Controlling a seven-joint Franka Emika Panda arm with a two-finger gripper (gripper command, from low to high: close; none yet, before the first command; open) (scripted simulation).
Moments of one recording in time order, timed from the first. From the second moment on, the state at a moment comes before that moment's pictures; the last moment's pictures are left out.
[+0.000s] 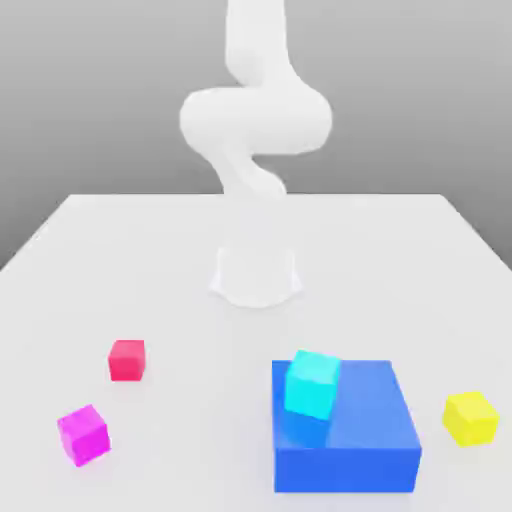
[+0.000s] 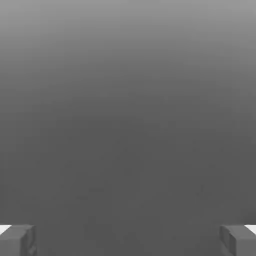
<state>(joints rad) 0.08 -0.71 -0.02 -2.32 0.02 2.34 0.69</state>
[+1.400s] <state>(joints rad) 0.62 0.29 0.04 -2.49 -0.03 2.78 -0.30</state>
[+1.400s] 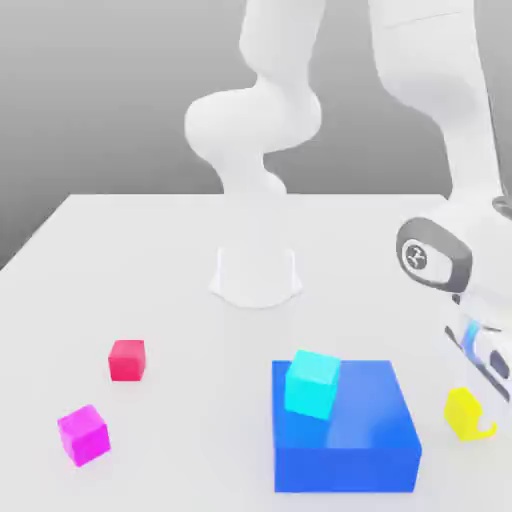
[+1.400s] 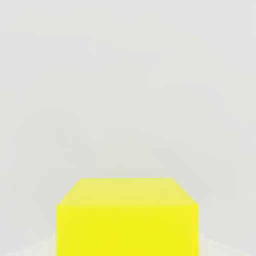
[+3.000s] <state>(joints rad) 0.07 -0.02 -0.70 -2.95 0.14 2.92 -0.36</state>
